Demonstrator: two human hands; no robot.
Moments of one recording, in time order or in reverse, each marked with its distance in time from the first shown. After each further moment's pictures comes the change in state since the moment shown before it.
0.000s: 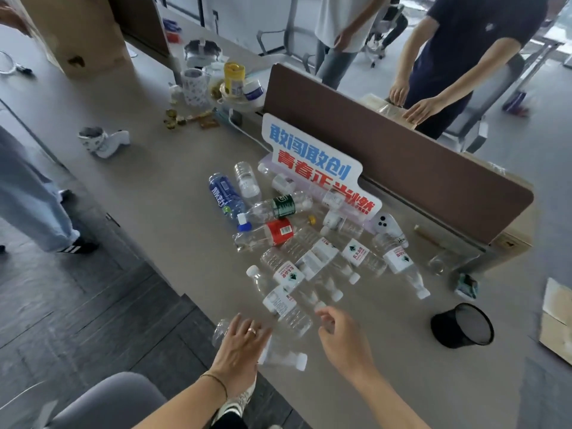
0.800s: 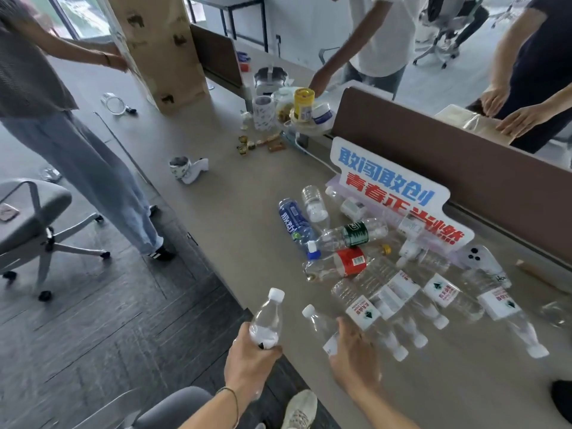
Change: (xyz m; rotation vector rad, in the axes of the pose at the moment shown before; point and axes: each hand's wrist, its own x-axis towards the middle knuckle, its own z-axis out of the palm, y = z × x) left_hand -0.032 -0.082 -0.082 -1.000 0.321 -0.963; right_hand 0.071 -0.066 0.119 -0.437 -0.020 -0.102
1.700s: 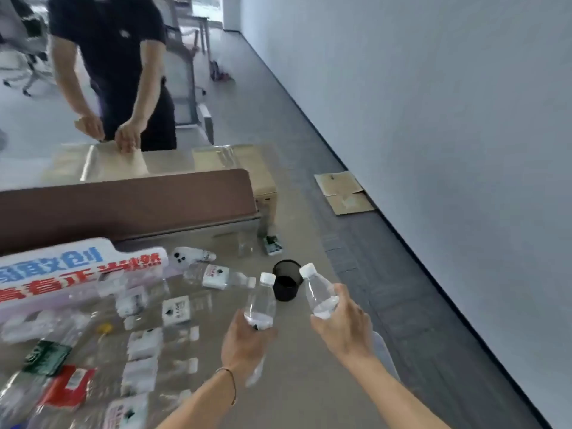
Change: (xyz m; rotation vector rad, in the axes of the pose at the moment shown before) left_hand -0.160 0.186 0.297 0.364 -0.899 0.611; right_hand -0.203 0.258 -0.163 0.503 0.674 1.072
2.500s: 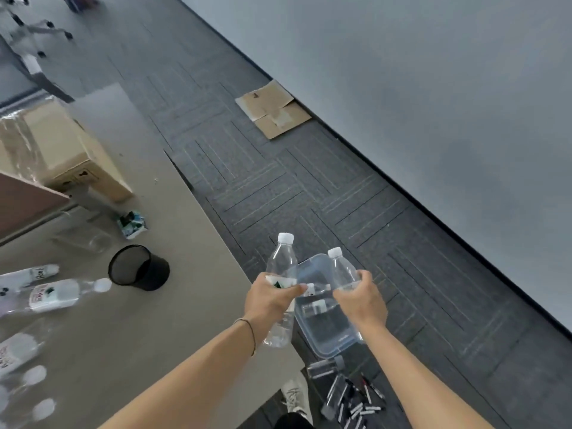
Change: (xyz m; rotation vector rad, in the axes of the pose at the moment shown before) left_hand -0.041 0.092 0.347 0.325 -0.330 -0.055; right_hand 0.055 0.376 -0.053 0.220 -0.061 0.613
